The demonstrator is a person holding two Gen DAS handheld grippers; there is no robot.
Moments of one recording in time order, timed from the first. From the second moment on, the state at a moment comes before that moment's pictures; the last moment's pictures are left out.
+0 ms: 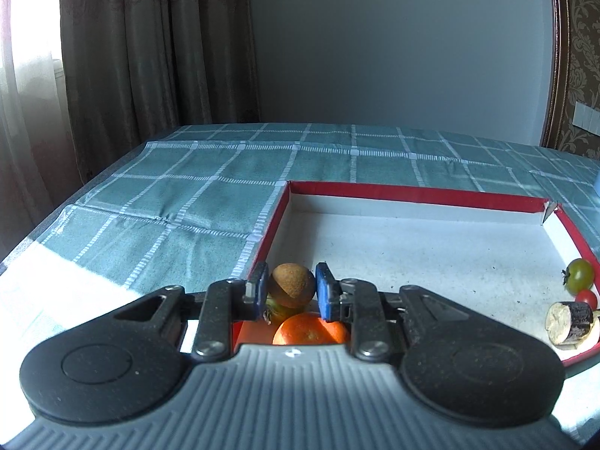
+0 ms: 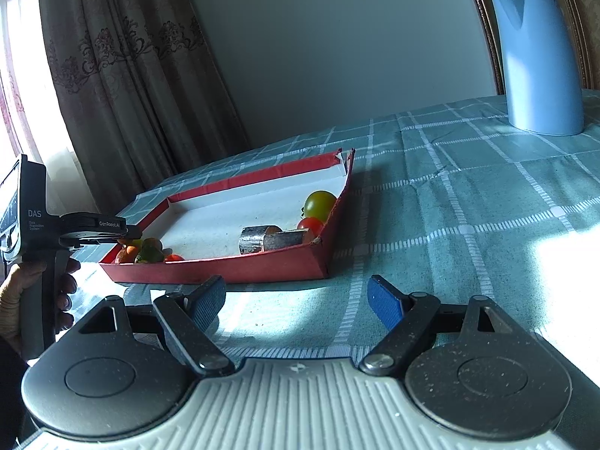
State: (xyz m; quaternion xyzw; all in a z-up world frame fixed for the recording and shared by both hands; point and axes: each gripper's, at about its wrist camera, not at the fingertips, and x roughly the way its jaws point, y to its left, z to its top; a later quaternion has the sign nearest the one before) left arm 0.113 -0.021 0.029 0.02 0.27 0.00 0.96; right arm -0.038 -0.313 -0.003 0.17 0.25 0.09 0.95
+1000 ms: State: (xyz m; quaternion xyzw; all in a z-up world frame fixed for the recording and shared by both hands) left arm 0.035 -0.035 0.043 0.04 0.24 0.02 0.97; right arm -0.017 -0.217 0.037 0.05 0.24 0.04 0.97
